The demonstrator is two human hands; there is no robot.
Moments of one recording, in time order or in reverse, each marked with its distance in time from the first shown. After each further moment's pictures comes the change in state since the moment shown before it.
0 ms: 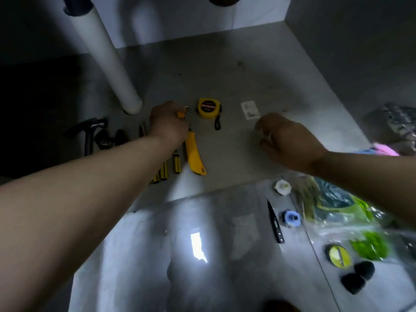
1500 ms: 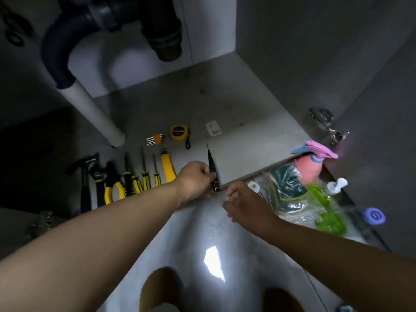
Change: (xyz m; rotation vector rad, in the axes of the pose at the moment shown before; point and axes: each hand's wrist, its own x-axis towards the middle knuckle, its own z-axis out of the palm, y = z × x) left_hand -0.121 0.084 0.030 -0.064 -0.586 -0.128; right_hand -0.122 -0.076 0.026 0.945 -0.003 0.591
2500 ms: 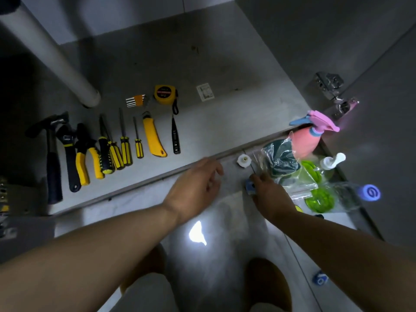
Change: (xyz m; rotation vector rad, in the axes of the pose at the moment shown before) left_hand -0.026 -0.069 0.063 0.262 0.074 0.610; right_hand 0.007 0.117 -0.035 -0.914 -0.013 0.015
